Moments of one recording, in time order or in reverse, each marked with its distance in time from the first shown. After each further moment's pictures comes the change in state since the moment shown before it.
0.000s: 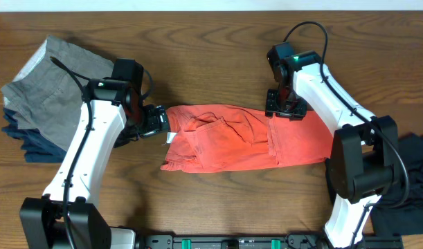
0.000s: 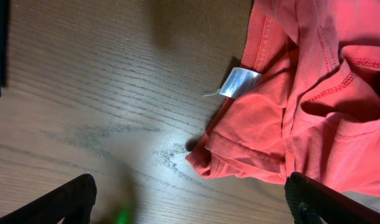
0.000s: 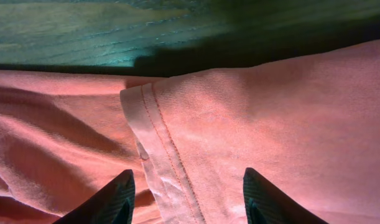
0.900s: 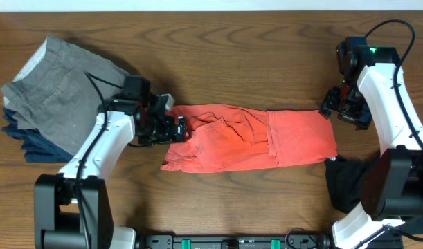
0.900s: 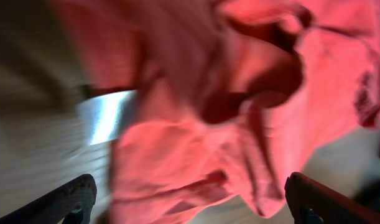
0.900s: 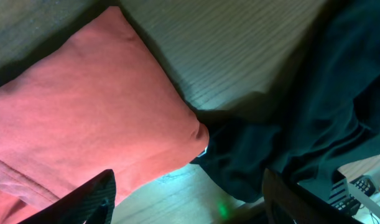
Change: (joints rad) left arm 0.000 0.061 -0.271 0.416 0.440 0.324; right arm -0.315 -0.183 0.000 -0.243 0.175 0.048
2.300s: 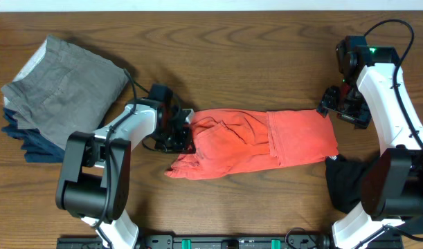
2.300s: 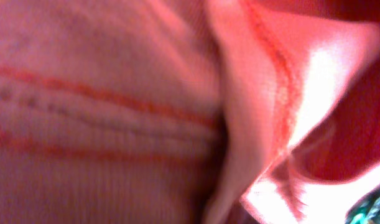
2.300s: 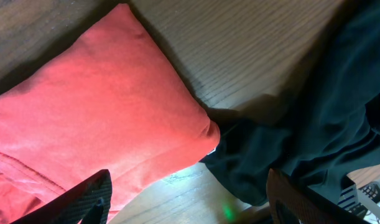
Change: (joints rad) left arm -0.102 0.239 0.012 0.017 0.016 0.098; right arm 0.000 0.000 -0.002 0.016 -0.026 -0.010
